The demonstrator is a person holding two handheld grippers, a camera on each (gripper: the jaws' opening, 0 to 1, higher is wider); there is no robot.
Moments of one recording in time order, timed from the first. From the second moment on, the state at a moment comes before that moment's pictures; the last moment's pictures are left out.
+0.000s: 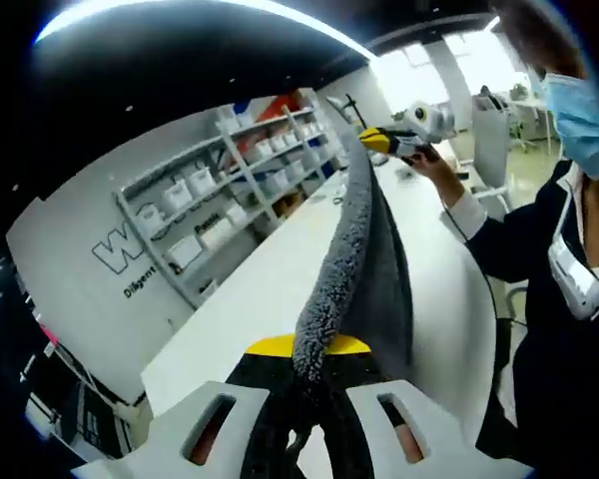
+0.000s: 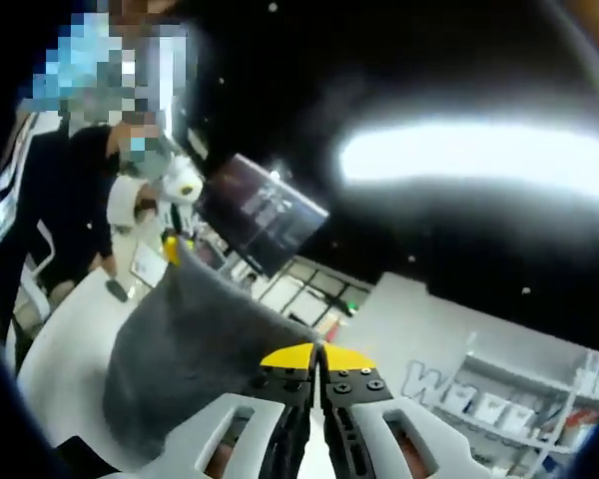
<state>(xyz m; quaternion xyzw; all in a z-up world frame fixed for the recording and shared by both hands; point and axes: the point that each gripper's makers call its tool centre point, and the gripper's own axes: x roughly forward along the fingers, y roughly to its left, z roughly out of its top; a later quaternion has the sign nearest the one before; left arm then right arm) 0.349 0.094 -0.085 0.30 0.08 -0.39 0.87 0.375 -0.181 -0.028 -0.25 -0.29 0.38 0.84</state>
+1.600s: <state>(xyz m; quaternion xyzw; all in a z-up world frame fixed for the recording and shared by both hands) 0.307 0.076 -0.106 0.35 0.18 -0.35 0.85 0.341 -0.198 -0.062 -0.36 -0.22 0.38 0.83</state>
